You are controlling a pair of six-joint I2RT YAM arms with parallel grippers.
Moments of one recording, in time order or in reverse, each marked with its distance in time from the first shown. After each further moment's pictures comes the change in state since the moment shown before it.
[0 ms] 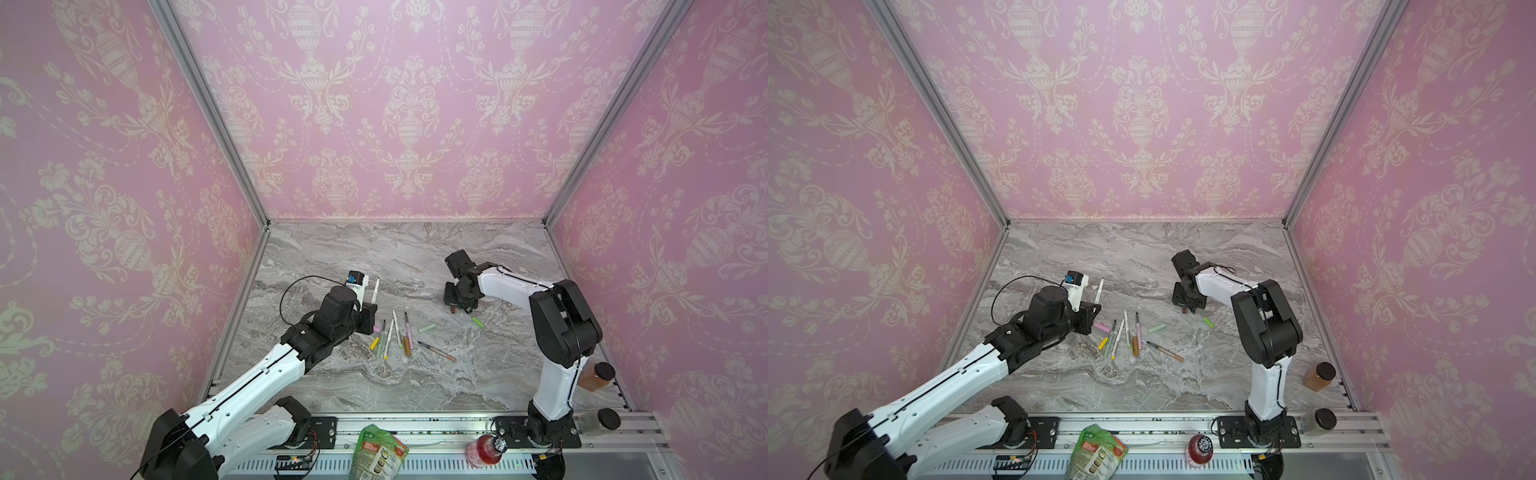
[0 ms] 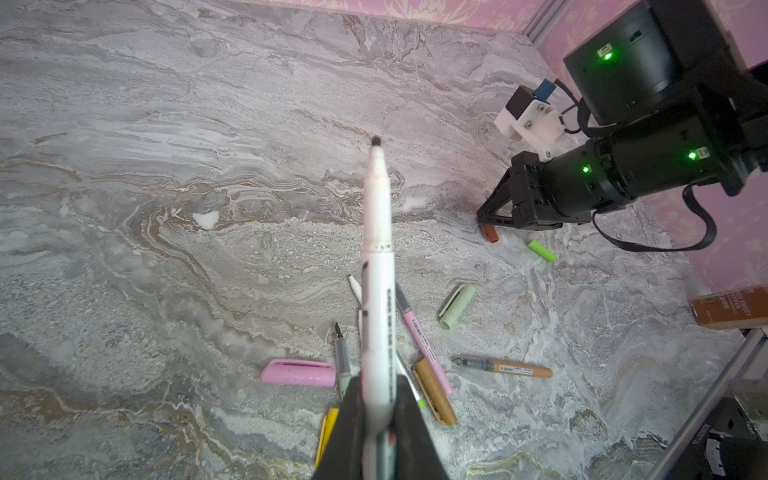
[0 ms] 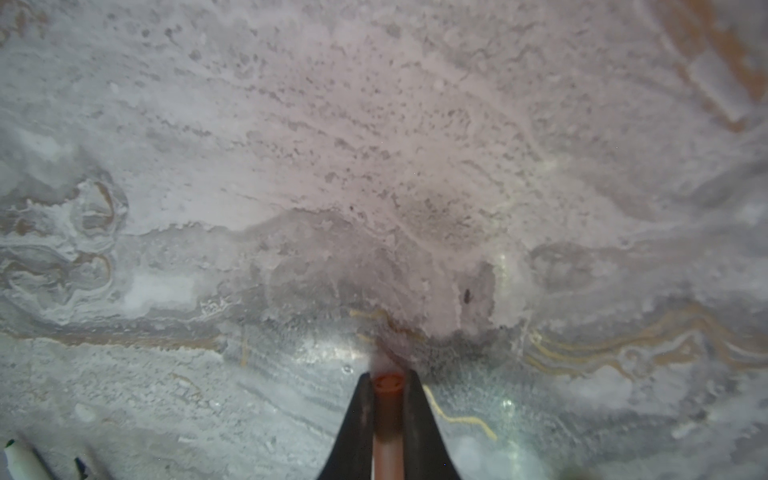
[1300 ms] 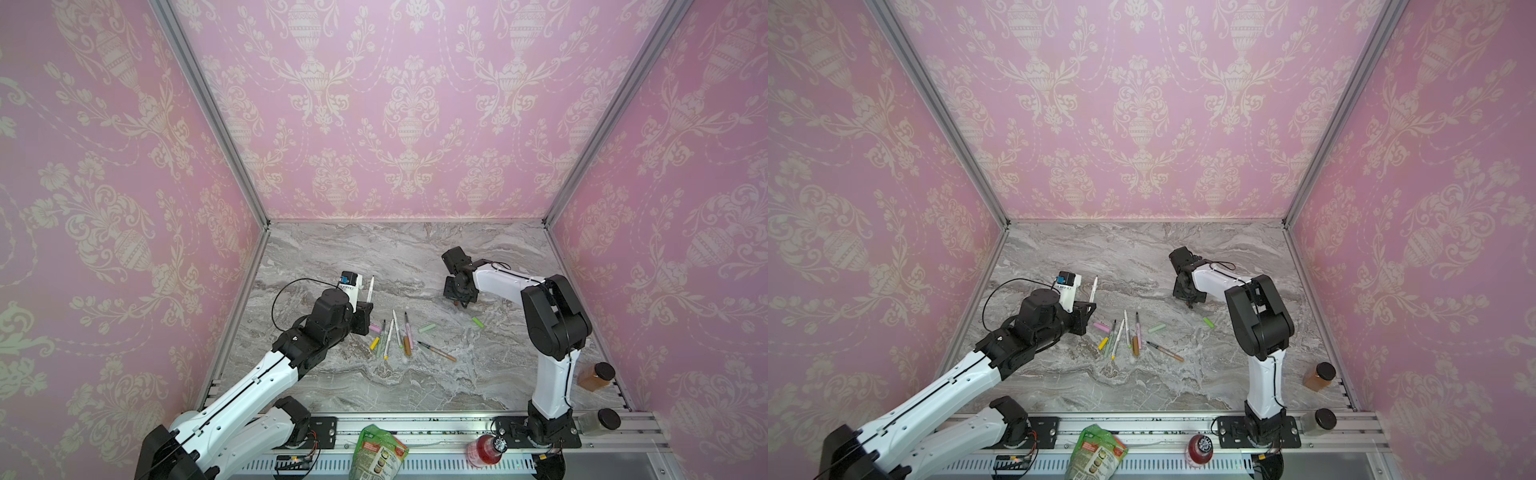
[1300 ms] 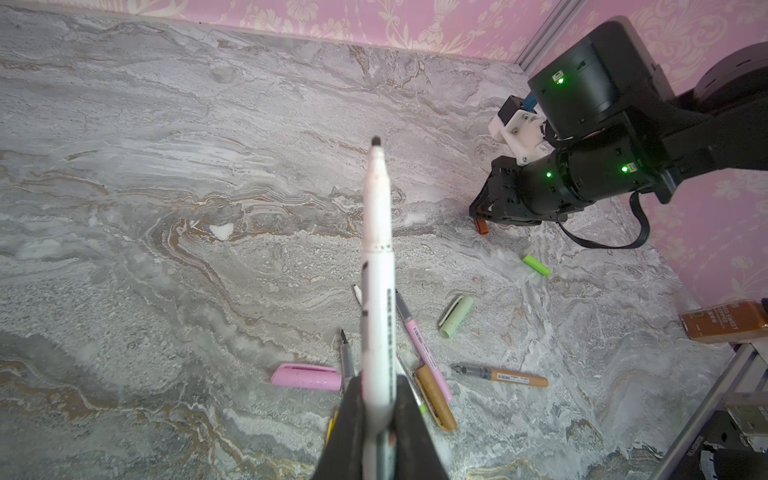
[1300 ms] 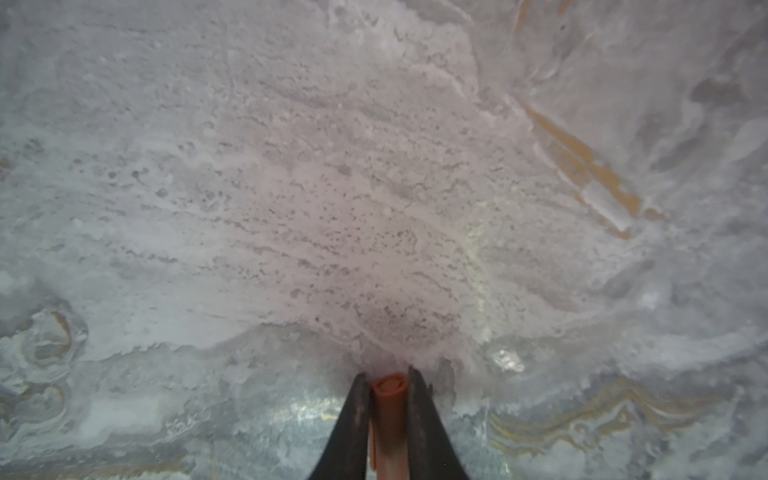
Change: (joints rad) left arm 0.031 -0.094 -0.034 0.005 -0.006 0.001; right arm 0.001 0.094 0.060 0.042 0.165 0.027
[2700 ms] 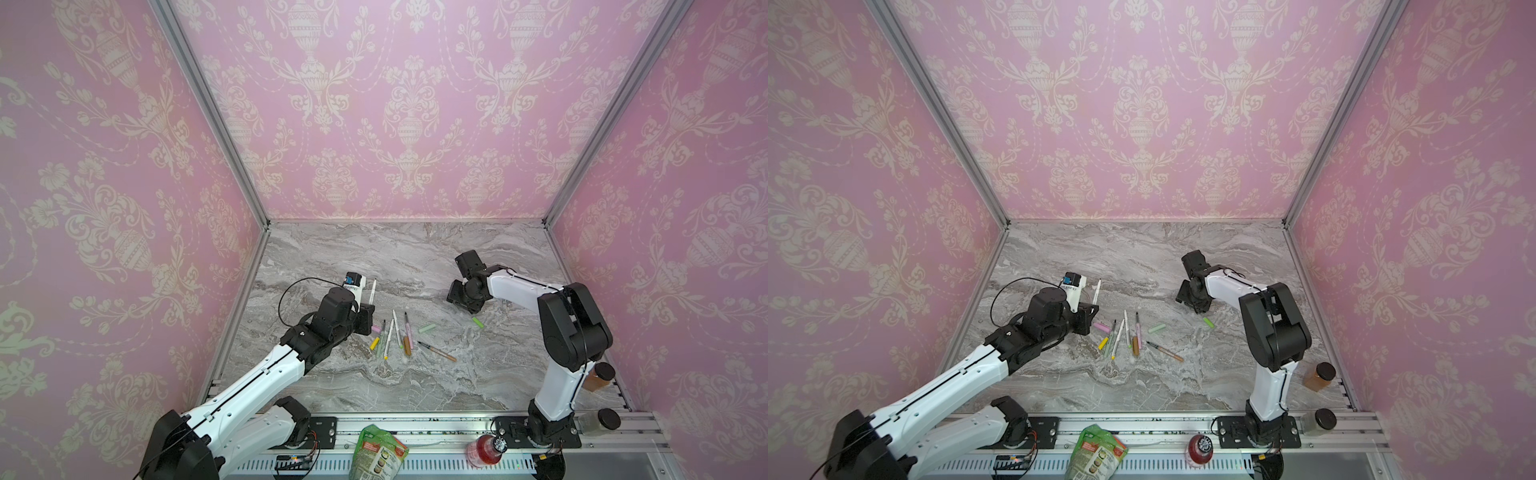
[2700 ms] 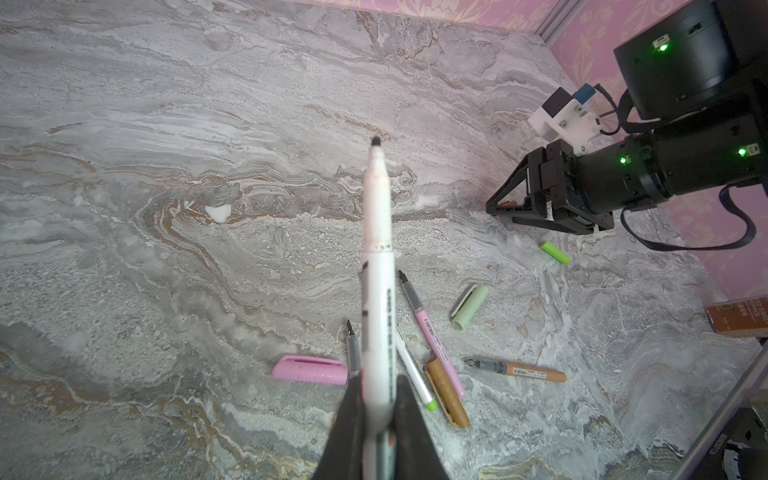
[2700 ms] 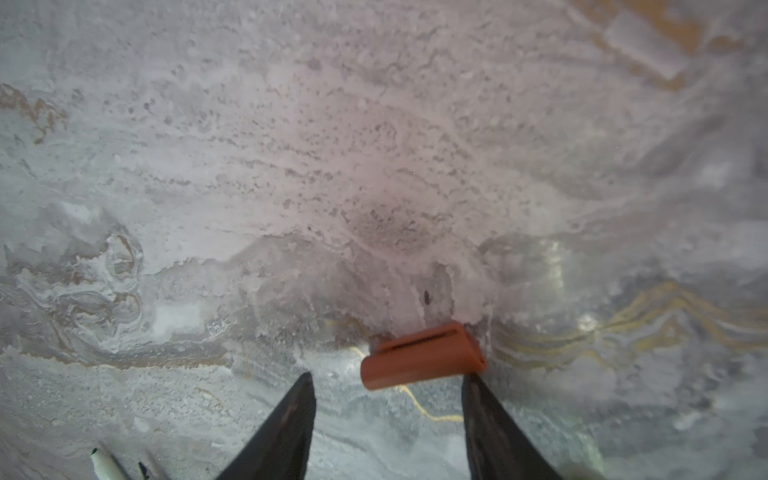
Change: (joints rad) left arm 0.000 0.077 -0.001 0.014 0.000 0.000; right arm -0.073 -0.124 -0.134 0.045 -0.217 0.096
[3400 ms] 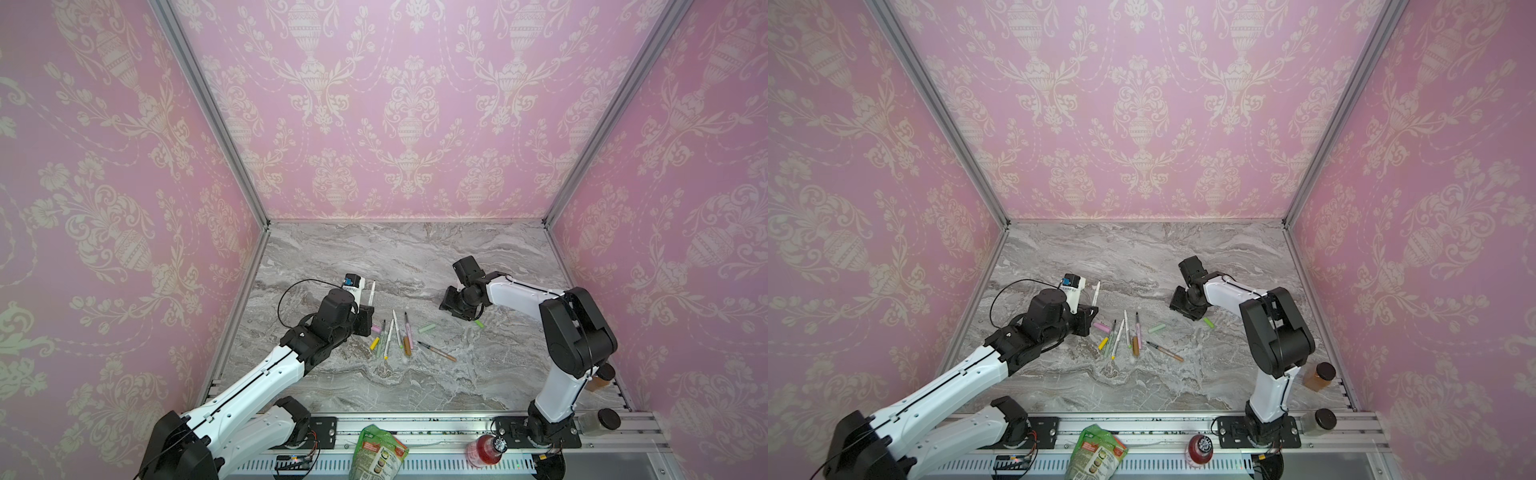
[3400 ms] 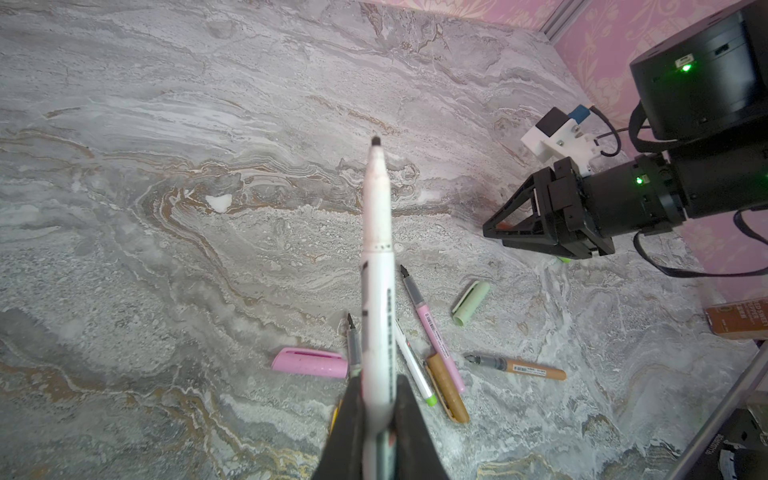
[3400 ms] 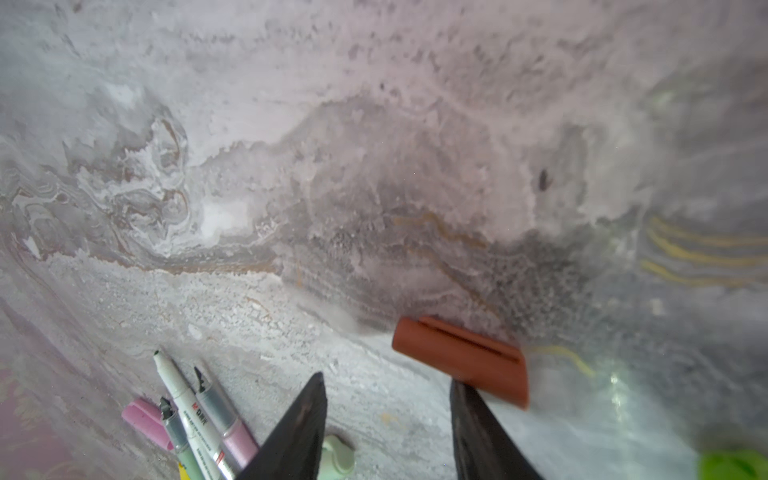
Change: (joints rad) left arm 0.000 -0.004 -0.013 -0.002 0.000 -0.015; right arm 0.046 -0.037 -0.061 0.040 -0.146 0.037
